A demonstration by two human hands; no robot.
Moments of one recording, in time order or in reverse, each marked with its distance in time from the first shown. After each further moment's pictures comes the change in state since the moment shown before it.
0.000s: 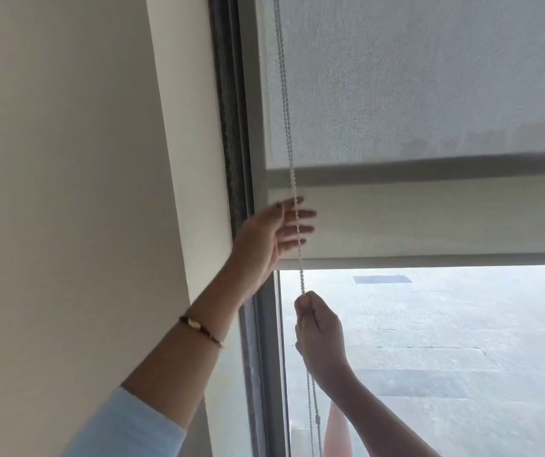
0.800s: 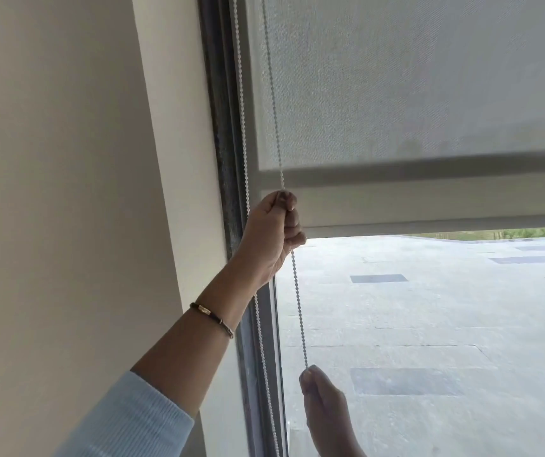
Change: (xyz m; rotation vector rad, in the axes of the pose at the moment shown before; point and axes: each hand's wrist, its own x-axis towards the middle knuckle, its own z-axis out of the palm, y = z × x) left_hand 0.027 -0.001 0.026 -0.276 0.076 0.015; right_hand -0.077 0.087 -0.021 -0.145 -0.008 0.107
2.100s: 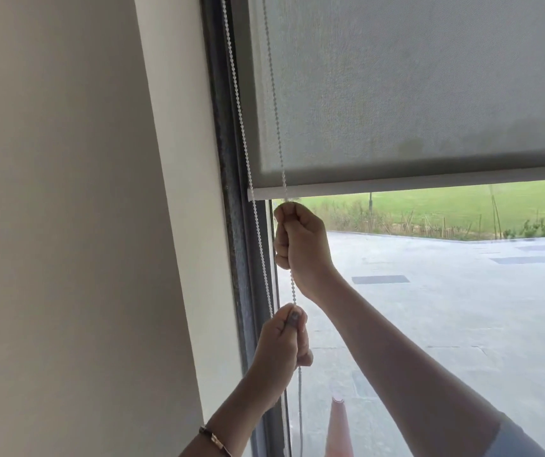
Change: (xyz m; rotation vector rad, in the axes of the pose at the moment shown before) left_hand -0.097 -0.108 -0.038 0.175 0.087 -0.151; right_hand 0.134 -0.230 0.004 0.558 -0.167 -0.058
